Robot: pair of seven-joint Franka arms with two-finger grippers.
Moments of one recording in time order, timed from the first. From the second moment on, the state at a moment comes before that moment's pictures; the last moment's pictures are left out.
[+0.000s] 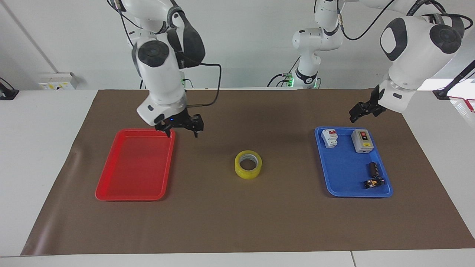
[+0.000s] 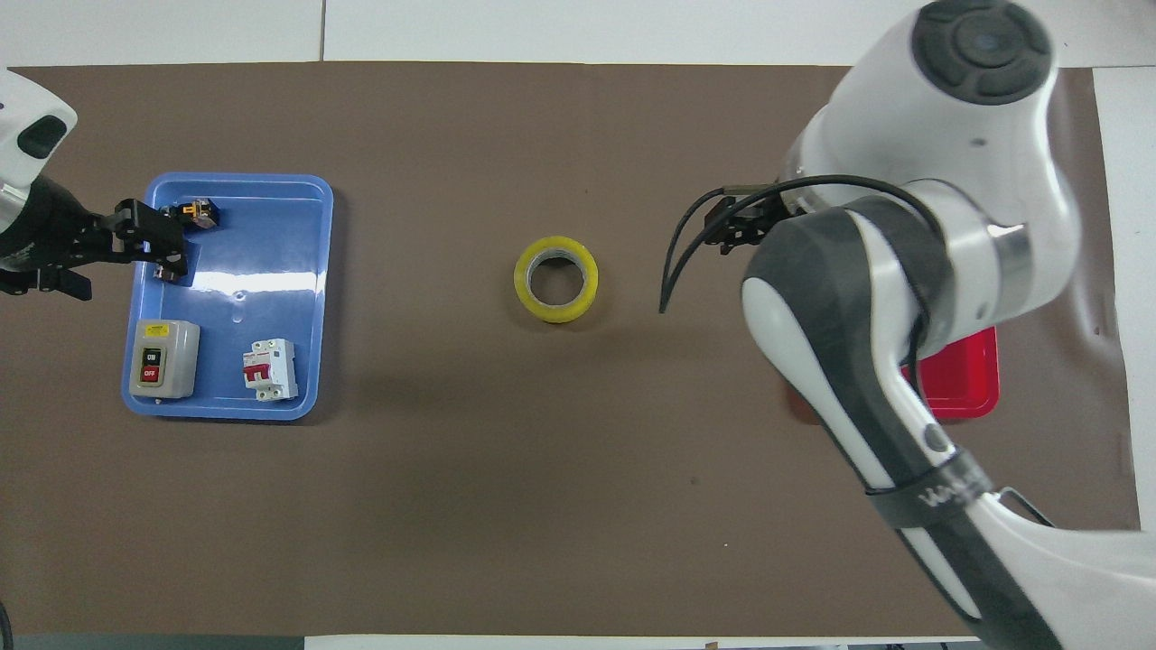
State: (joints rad) left arm -0.04 0.08 -0.03 -1.59 -0.01 1.53 -0.23; right arm 0.34 0.31 0.03 -1.50 -0.01 1.76 0.41
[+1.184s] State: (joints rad) left arm -0.04 -0.01 -0.07 -1.69 -0.01 1.55 -0.17; right arm 0.53 0.64 0.03 -1.48 -0.07 2.16 0.38
